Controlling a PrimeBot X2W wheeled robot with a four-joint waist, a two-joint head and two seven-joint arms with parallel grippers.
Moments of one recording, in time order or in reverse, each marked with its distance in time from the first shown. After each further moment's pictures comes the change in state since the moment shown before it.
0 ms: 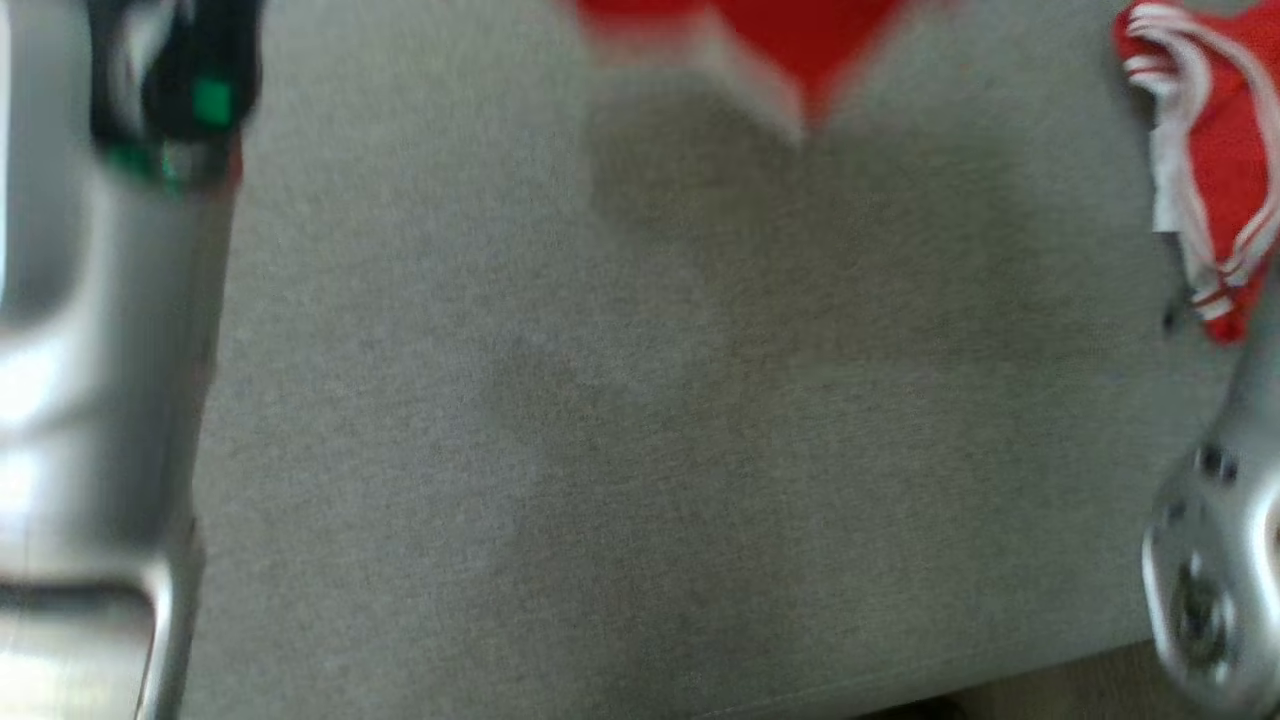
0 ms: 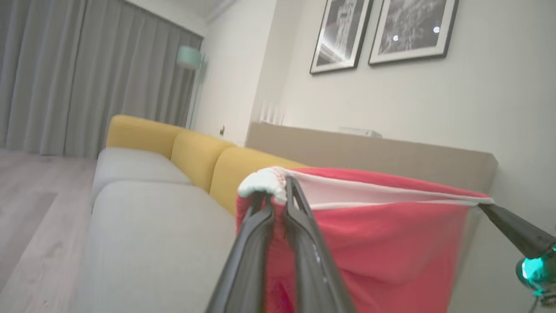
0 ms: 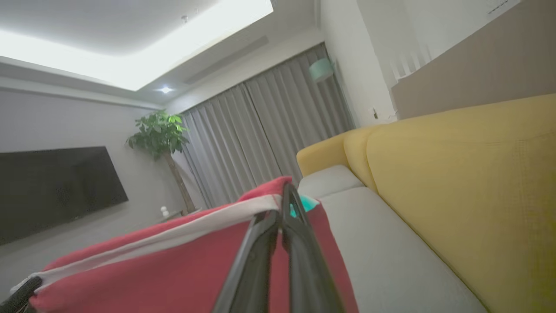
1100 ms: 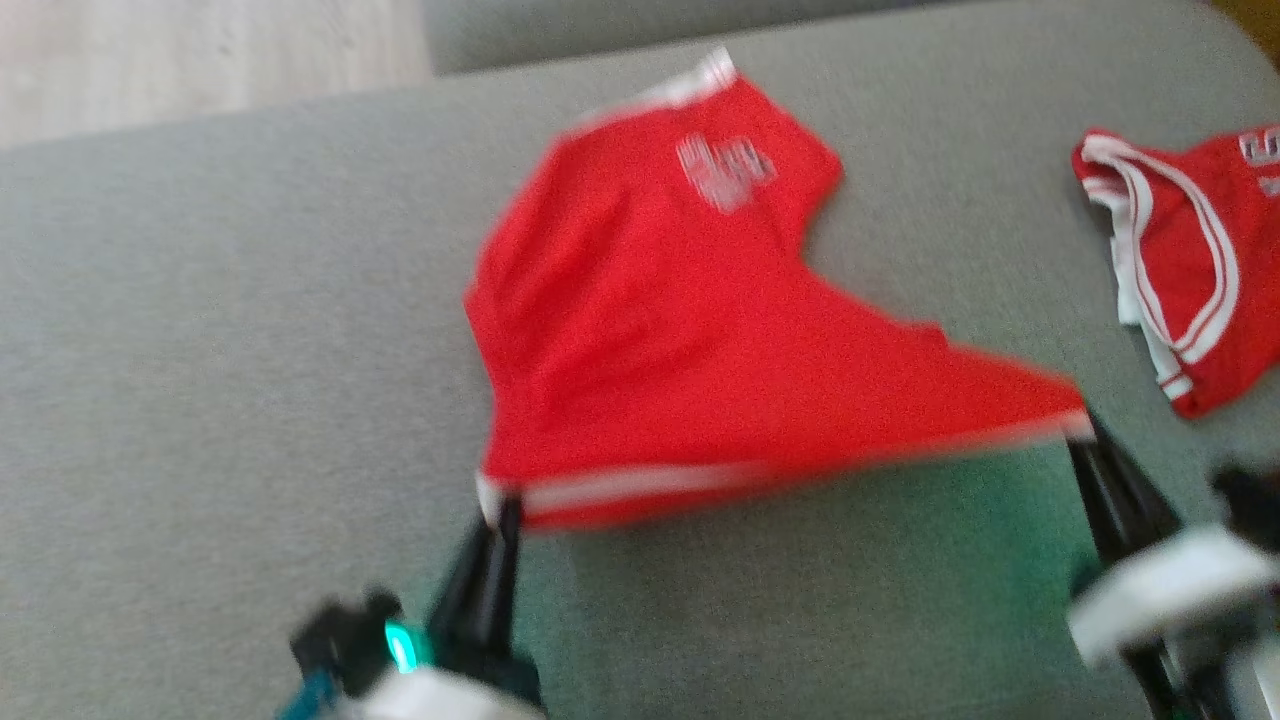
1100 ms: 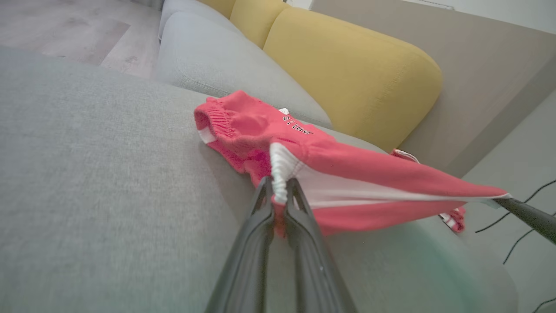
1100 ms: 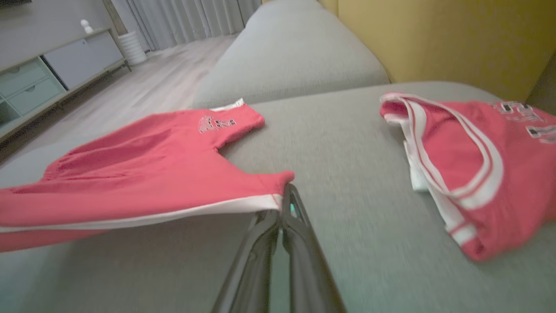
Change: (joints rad) left arm 1.034 -0.078 -0.162 0.166 0.118 -0.051 -0.492; right arm 1.039 -0.199 0.201 -0.023 -0.156 0.000 -0.246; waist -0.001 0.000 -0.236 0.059
